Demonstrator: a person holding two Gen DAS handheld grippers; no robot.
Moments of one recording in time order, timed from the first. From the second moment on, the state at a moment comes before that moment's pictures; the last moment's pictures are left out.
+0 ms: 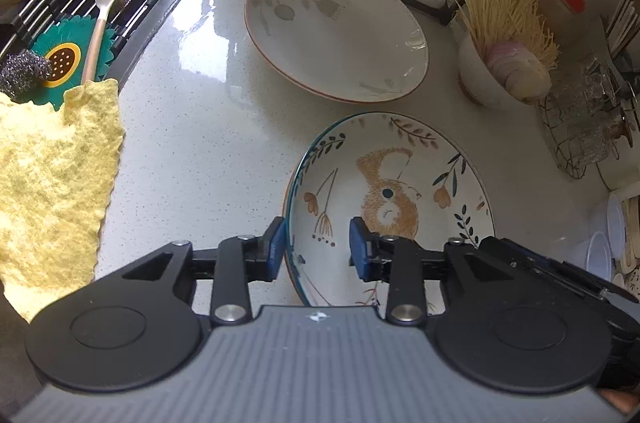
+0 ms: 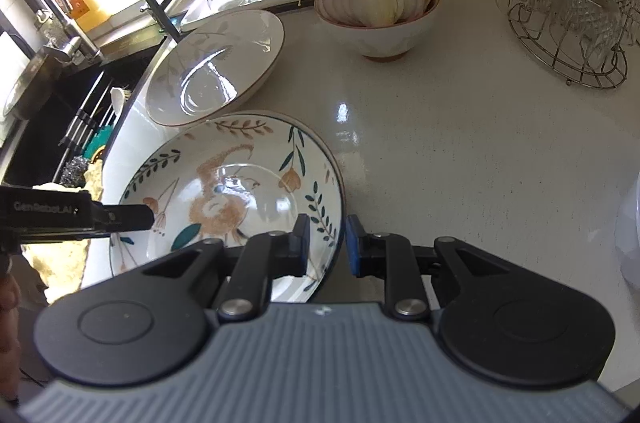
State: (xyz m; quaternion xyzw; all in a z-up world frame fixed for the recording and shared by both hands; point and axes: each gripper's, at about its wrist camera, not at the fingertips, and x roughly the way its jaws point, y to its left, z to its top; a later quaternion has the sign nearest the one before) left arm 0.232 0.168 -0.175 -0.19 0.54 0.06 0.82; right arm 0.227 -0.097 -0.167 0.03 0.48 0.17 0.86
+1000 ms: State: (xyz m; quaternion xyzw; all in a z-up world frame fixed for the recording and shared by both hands) left arm 0.154 0.157 -0.062 -0.10 0.40 0.03 0.91; right arm 0.155 -0.088 -0.057 0.06 0.34 0.21 0.91
